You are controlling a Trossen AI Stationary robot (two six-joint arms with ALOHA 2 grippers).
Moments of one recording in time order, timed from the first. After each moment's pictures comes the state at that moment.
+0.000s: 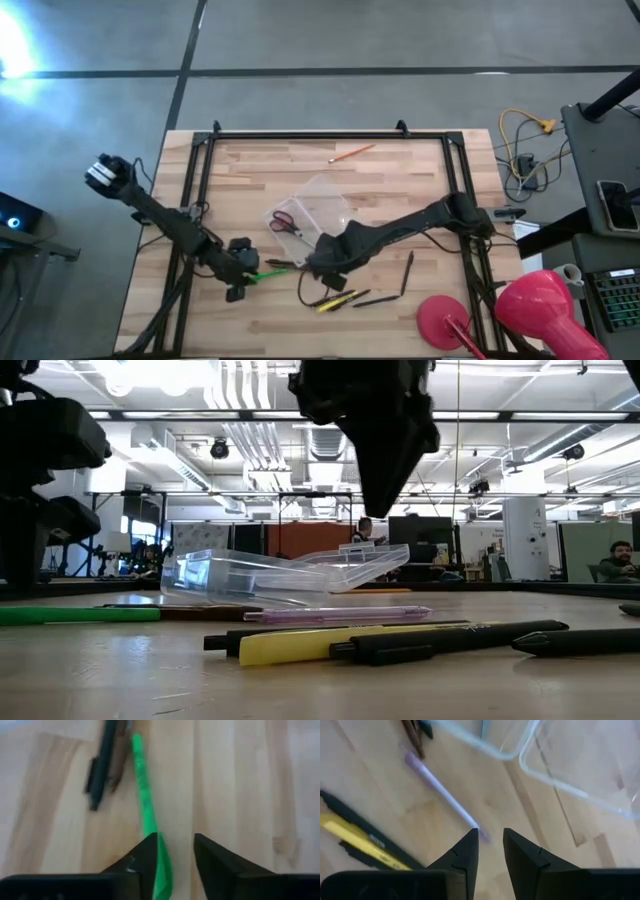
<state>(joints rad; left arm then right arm) -0.62 1.22 0.46 -0.18 -0.11 -0.72 0.30 2.15 1.88 -1.23 0.19 0.79</state>
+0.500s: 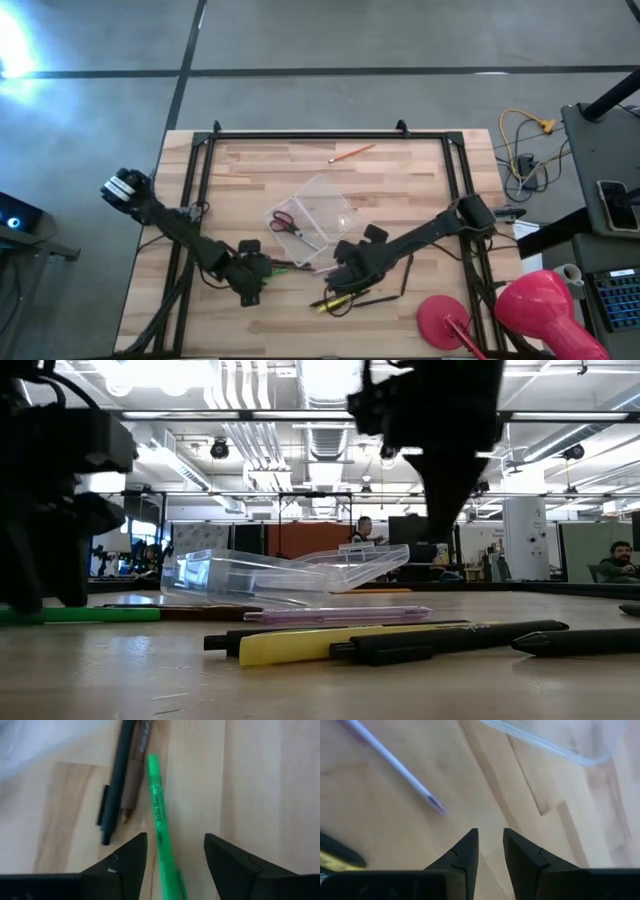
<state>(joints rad) -0.62 1.49 0.67 -0.32 -0.24 -0.68 0.40 2.07 1.66 -1.24 0.37 0.92</state>
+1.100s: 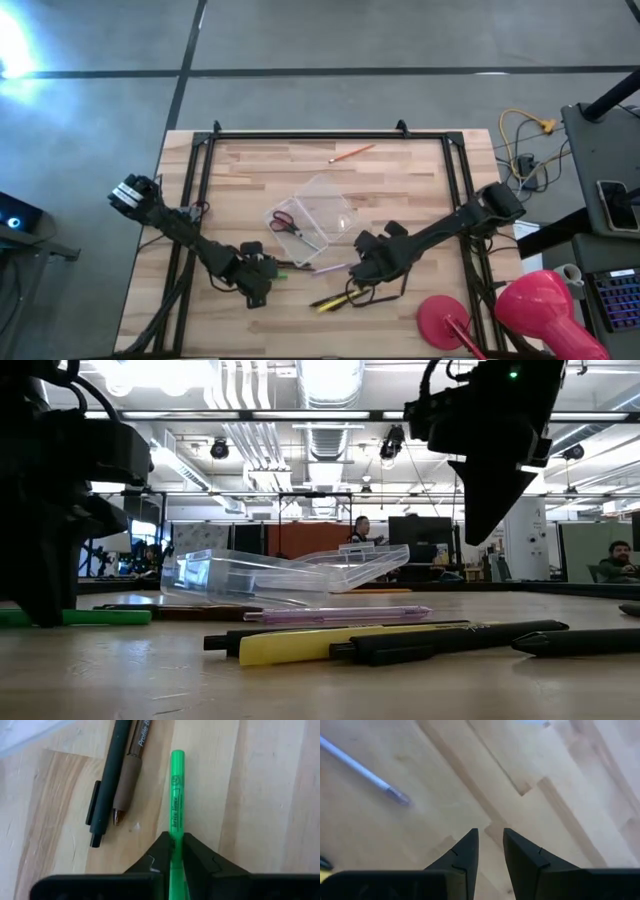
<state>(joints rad) -0.61 1.68 0.77 -0.45 -0.17 -0.76 0.42 1.85 1.32 -1.06 0.41 1.09</state>
